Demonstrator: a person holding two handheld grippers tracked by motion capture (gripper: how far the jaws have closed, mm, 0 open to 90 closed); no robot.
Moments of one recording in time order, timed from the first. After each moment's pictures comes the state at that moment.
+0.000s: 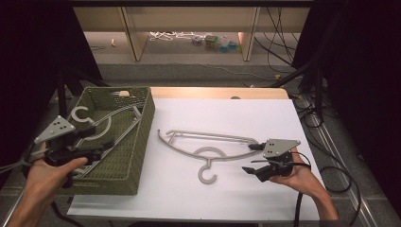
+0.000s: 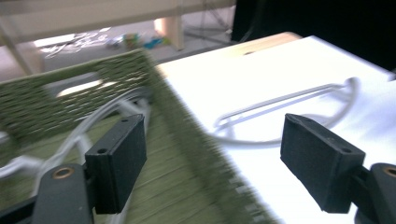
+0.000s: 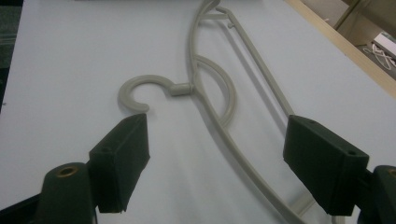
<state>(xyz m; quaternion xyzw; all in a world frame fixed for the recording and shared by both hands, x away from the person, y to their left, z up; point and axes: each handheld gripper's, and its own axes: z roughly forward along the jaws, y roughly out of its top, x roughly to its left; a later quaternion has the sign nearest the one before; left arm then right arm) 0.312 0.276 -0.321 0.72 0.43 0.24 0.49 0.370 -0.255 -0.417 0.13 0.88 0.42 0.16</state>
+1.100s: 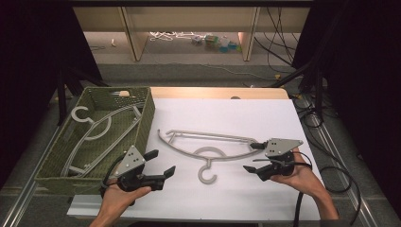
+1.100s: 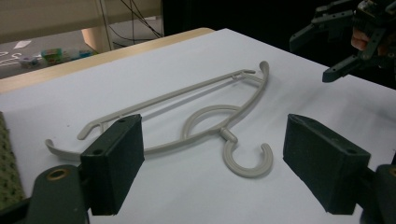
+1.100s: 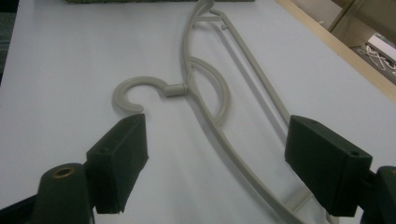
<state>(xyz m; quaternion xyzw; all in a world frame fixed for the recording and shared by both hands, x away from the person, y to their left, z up) 0.301 0.158 -0.408 0.75 0.34 0.18 0.54 0.371 -0.260 -0.419 0.14 0.88 0.43 0.17</state>
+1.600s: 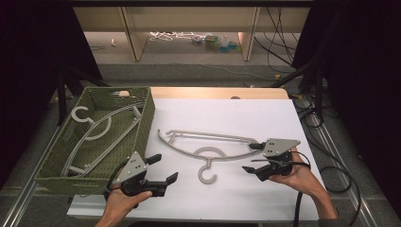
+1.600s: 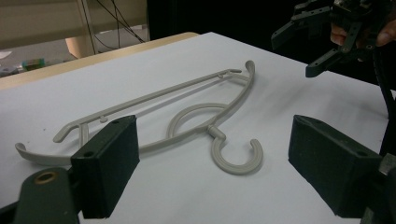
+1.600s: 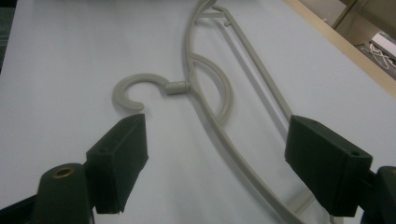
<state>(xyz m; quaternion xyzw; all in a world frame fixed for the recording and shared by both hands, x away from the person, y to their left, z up) 0.296 0.156 -0.427 0.74 0.32 0.17 0.56 0.373 -0.257 -0.421 0.14 0.88 0.42 0.16</state>
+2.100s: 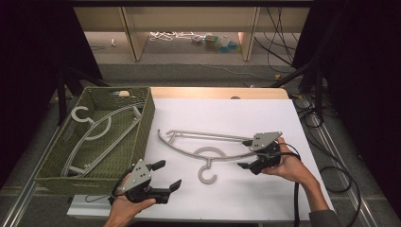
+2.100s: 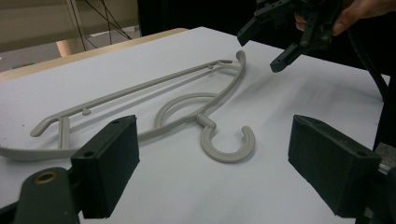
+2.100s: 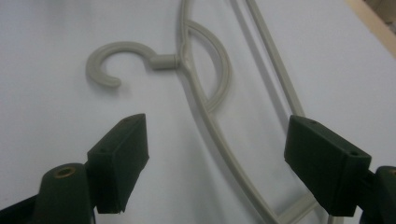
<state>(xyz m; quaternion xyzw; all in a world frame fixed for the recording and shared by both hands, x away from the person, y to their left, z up) 0.292 0.152 -0.446 0.75 0.30 0.18 0.56 0.409 -0.237 -0.433 0.11 0.92 0.35 0.14</state>
